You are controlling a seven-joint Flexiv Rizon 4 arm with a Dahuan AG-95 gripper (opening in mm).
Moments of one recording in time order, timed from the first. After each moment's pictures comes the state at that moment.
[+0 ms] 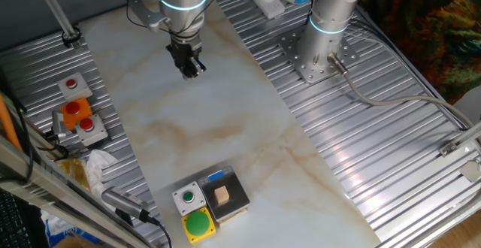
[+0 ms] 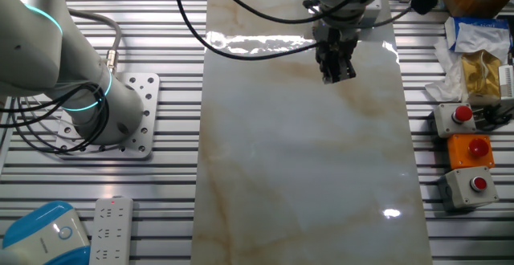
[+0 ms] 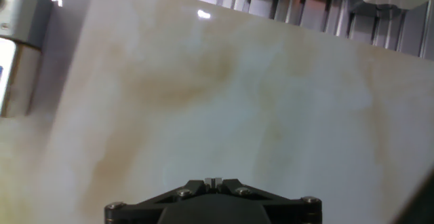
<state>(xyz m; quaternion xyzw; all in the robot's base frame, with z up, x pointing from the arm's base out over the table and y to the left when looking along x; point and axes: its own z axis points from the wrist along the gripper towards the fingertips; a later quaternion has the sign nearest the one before) 0.491 0.029 0.182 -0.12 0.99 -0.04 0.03</state>
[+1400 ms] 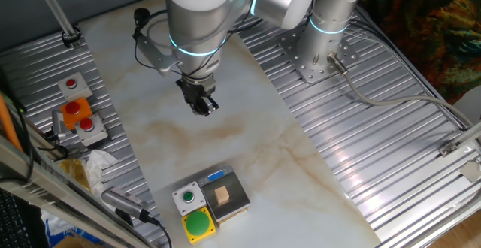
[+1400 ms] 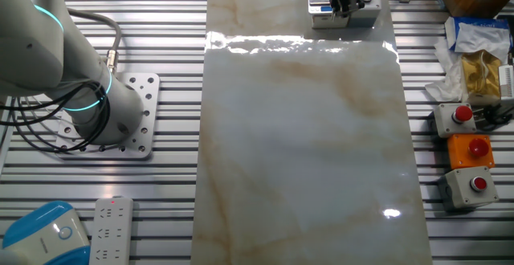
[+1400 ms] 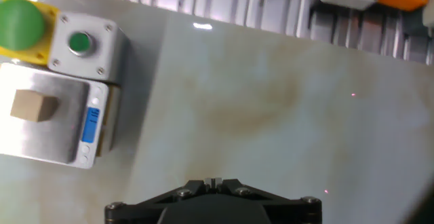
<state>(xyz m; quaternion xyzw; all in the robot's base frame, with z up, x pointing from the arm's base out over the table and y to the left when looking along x) 0.520 0.131 0.199 -0.11 0.99 -0.04 0.03</state>
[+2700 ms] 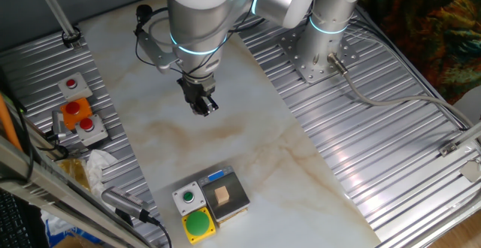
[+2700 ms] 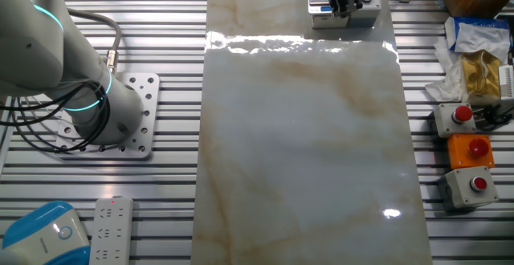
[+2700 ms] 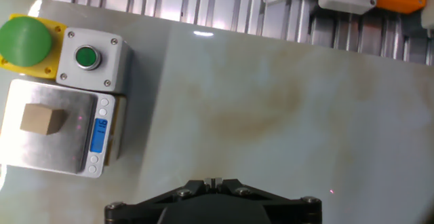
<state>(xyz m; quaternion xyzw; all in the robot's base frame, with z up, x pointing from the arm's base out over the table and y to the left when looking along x) 0.521 0.132 0.199 -0.10 0.99 -0.03 0.04</state>
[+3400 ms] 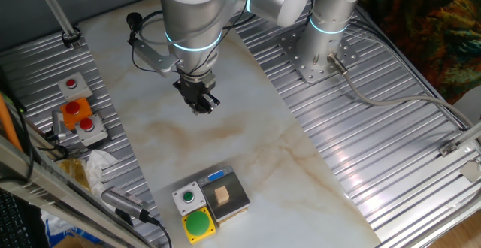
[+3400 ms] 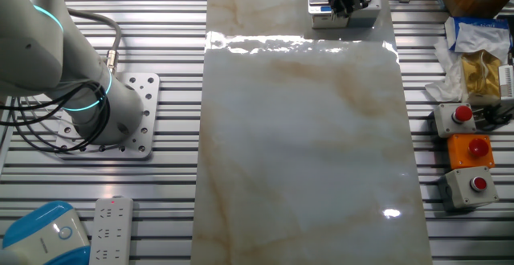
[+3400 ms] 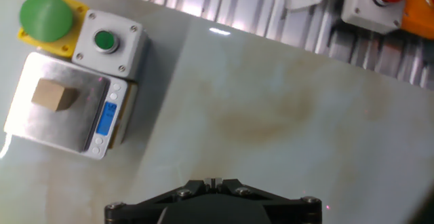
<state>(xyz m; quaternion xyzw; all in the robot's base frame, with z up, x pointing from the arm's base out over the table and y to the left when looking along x) 0.521 0.132 0.200 -0.20 0.98 -0.02 0.03</state>
